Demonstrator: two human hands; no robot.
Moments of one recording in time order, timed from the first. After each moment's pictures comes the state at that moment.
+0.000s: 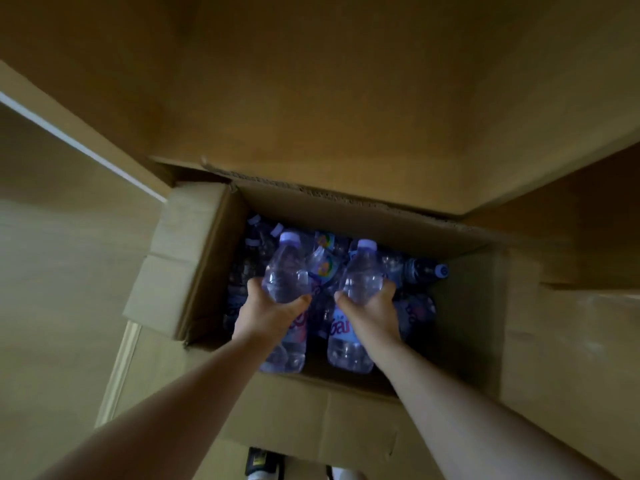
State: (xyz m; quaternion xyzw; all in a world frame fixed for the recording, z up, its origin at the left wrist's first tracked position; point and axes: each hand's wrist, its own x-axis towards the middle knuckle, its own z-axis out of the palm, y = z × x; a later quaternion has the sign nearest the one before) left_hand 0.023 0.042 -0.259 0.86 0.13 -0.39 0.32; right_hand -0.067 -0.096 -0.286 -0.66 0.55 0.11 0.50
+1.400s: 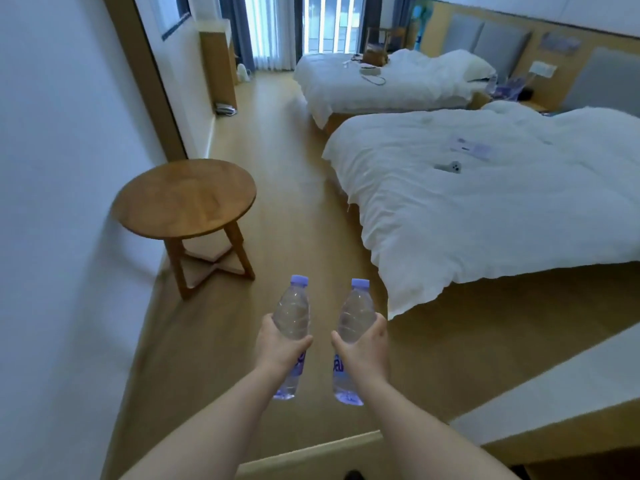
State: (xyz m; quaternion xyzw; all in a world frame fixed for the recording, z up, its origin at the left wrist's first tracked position) left_hand -0.009 0.614 0.198 0.72 0.47 0.10 0.51; right_hand 0.075 0.489 0.186 -0.89 -0.08 0.15 0.43
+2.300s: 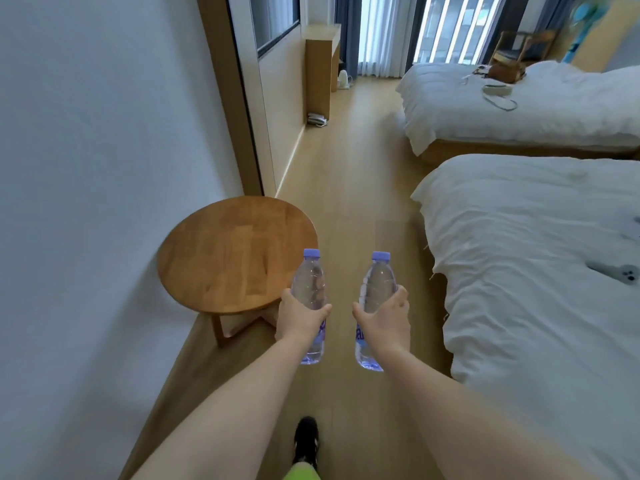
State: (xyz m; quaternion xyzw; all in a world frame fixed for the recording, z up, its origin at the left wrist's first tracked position) left_hand 0.303 0.966 0.214 0.61 0.60 0.20 0.48; right_hand 0.417 0.872 0.218 -0.87 -0.23 0.19 0.40
